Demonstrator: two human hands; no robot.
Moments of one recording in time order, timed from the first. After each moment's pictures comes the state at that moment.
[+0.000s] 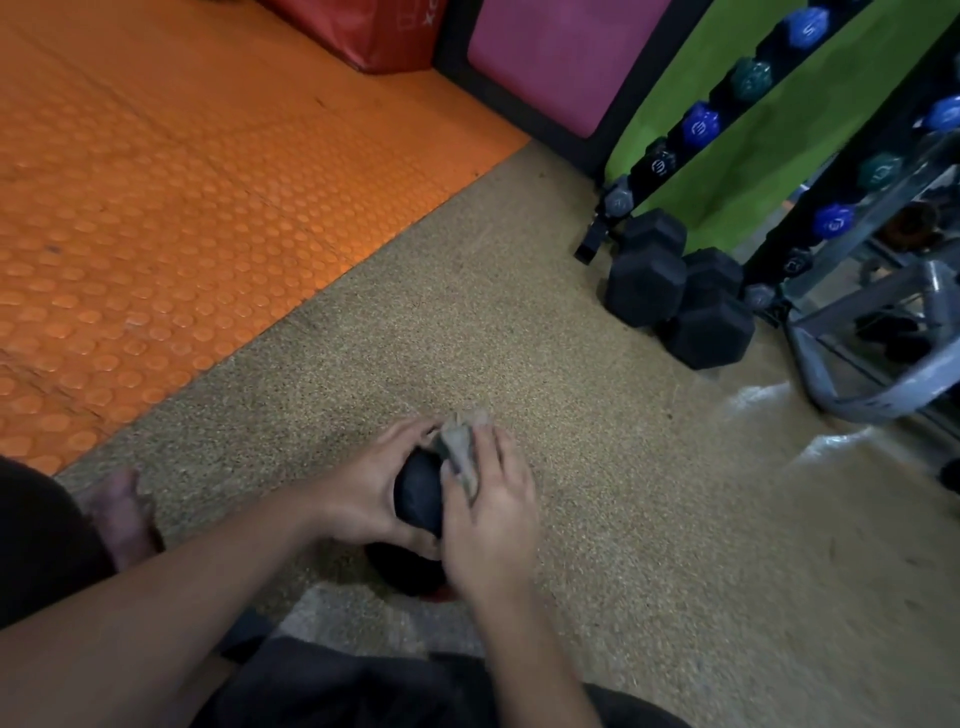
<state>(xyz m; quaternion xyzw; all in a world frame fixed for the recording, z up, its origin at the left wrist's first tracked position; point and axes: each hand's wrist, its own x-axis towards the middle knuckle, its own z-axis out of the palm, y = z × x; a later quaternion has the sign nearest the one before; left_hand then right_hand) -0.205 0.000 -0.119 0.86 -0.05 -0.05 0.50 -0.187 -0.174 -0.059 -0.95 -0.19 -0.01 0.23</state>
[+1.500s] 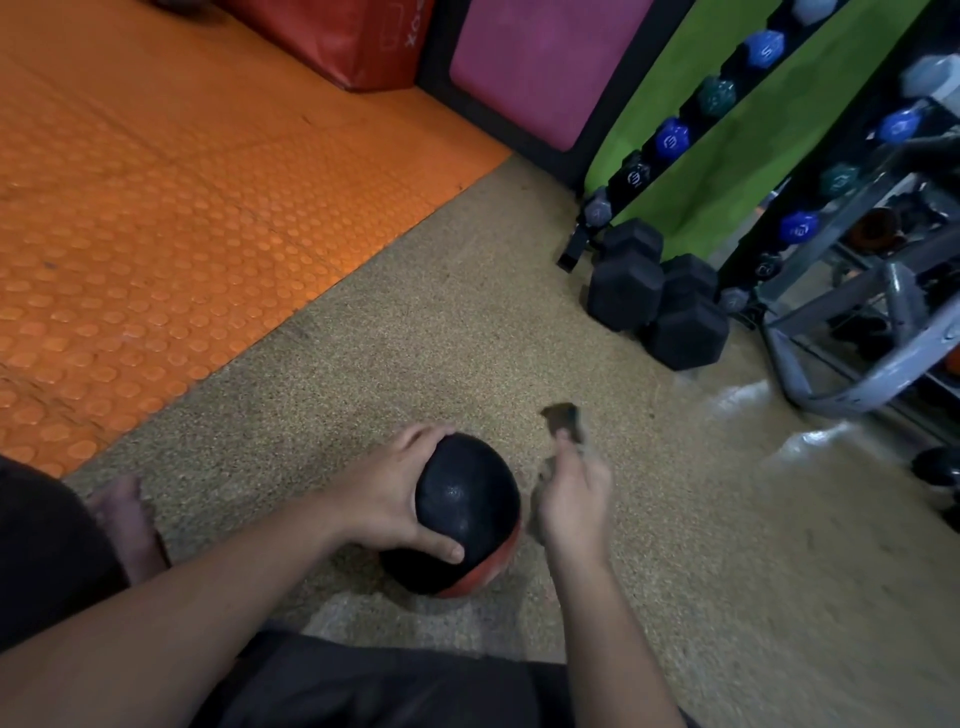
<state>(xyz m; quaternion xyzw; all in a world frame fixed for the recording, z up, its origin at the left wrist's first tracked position) -0.206 -0.025 -0.099 0.90 -0.03 -0.05 0.44 -0.155 -0.215 -0.014 -0.81 0.01 0.00 0.59</state>
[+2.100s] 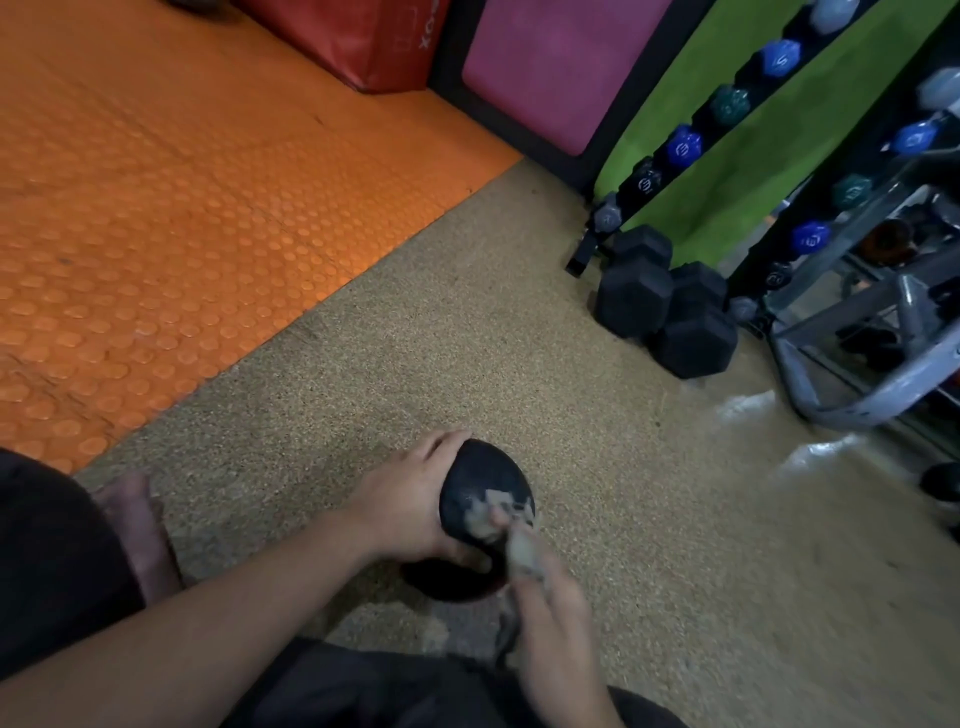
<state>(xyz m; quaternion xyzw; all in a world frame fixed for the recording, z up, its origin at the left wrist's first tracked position) -0.201 -0.046 -0.099 0.92 0.01 -0.04 0.38 -0.237 -0.249 -0.031 -0.84 -0.20 0.09 0.49</state>
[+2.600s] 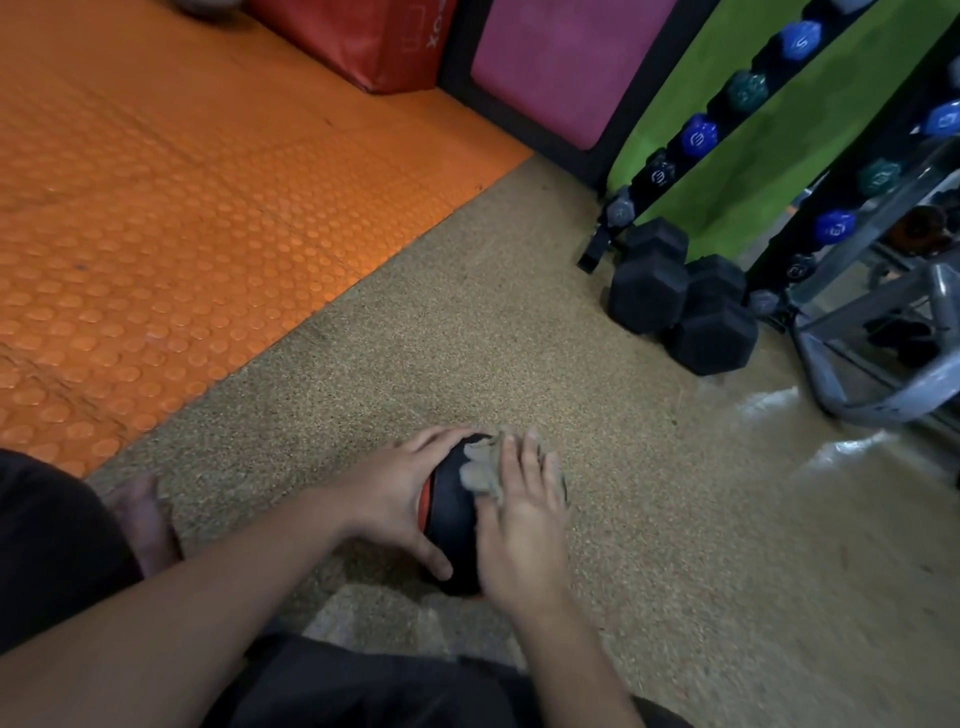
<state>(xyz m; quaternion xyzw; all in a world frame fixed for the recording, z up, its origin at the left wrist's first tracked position) -0.195 -0.010 -0.105 0.93 -0.08 -0.06 0.36 -0.179 -0.207 -0.047 -0.96 -0.23 0.04 0.16</state>
